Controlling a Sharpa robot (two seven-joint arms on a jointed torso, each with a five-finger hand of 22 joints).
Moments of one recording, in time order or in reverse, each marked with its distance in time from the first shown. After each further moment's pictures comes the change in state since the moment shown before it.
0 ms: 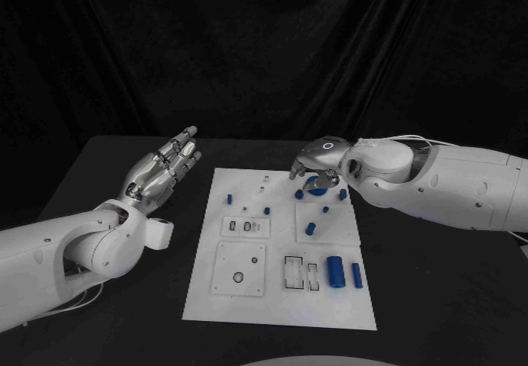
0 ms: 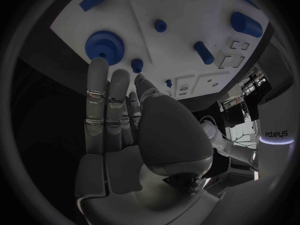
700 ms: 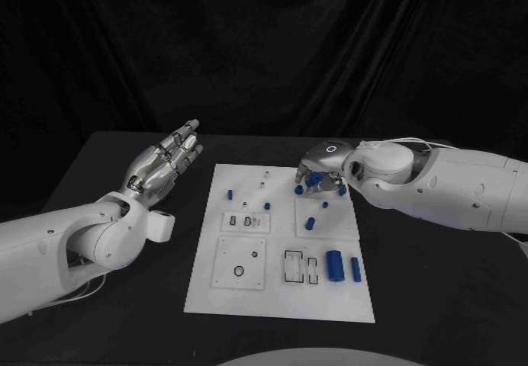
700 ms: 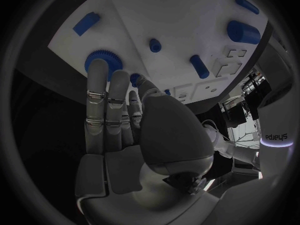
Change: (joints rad) left arm 0.000 0.009 0.000 -0.014 -0.001 0.014 0.000; left_hand 0.010 0.002 0.006 -0.003 0.011 0.011 0.011 0.004 0.001 0.000 0.007 0.000 -0.001 -0.003 0.004 0.000 0.000 0.000 0.000 0.000 0.000 0.000; right arm -0.040 0.006 0.000 -0.034 0.006 0.016 0.012; right_hand -0.019 0.000 0.019 0.014 0.023 0.029 0.011 0.000 -0.002 0.032 0.007 0.000 -0.001 -0.004 0.004 0.032 0.008 0.000 -0.014 0.007 0.026 0.031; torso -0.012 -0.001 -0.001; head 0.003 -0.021
